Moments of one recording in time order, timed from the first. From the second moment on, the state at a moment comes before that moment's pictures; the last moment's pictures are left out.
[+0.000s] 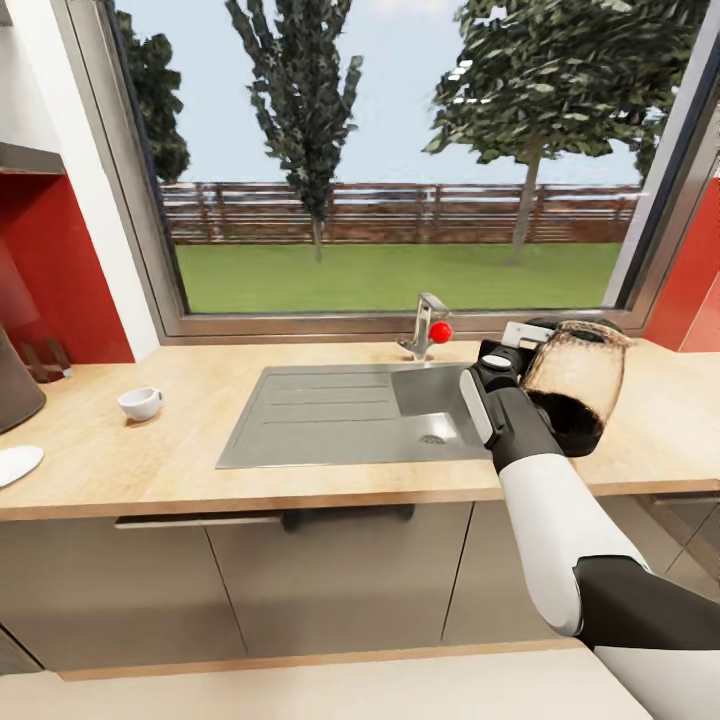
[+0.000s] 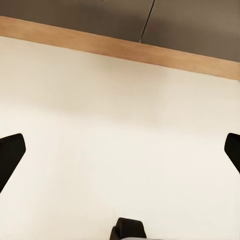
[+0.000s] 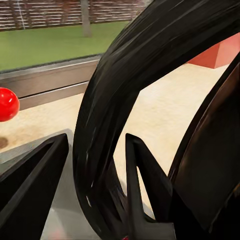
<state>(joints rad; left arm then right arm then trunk) 0.12 0.25 -0.03 -0.57 0.45 -0.28 -0.24 -1.12 0.11 -0.03 -0.86 0.00 0.37 -0.68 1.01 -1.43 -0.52</state>
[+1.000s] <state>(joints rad) 0.12 0.25 -0.02 -0.58 0.45 -0.29 -0.24 -1.12 0.11 -0.03 -0.85 0.00 0.37 -0.68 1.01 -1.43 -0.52</state>
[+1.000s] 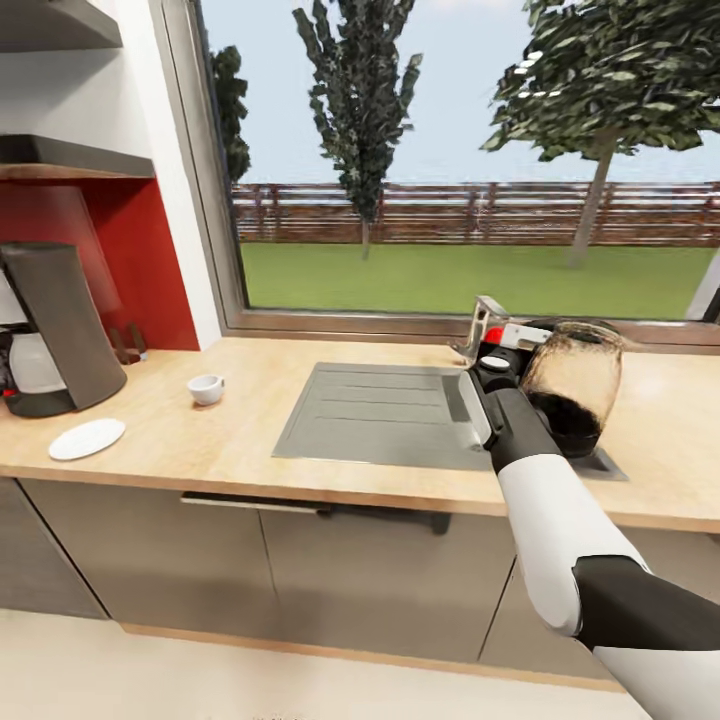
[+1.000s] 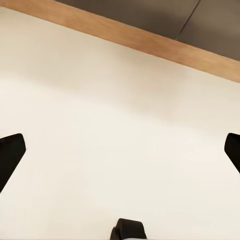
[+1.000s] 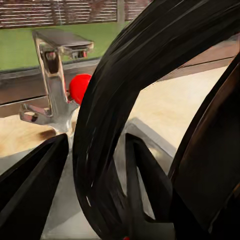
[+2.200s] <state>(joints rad) 0.12 0.25 -0.02 -0.58 0.45 -0.29 -0.24 -1.13 0.13 0.04 -0.86 0.00 0.39 -0.68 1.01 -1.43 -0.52</state>
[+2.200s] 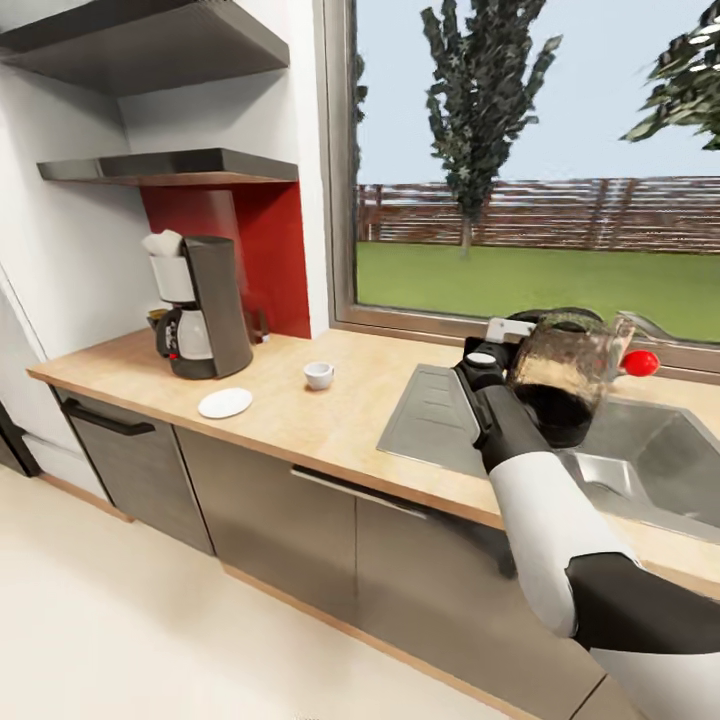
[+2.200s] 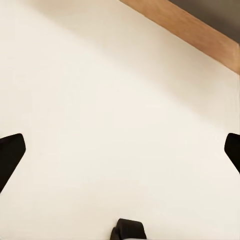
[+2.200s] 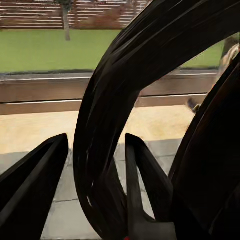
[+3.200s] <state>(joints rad) 0.12 0.25 -0.02 -0.58 0.45 -0.29 -0.24 -1.14 0.14 0.04 -0.86 0.00 0.39 -0.72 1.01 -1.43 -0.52</state>
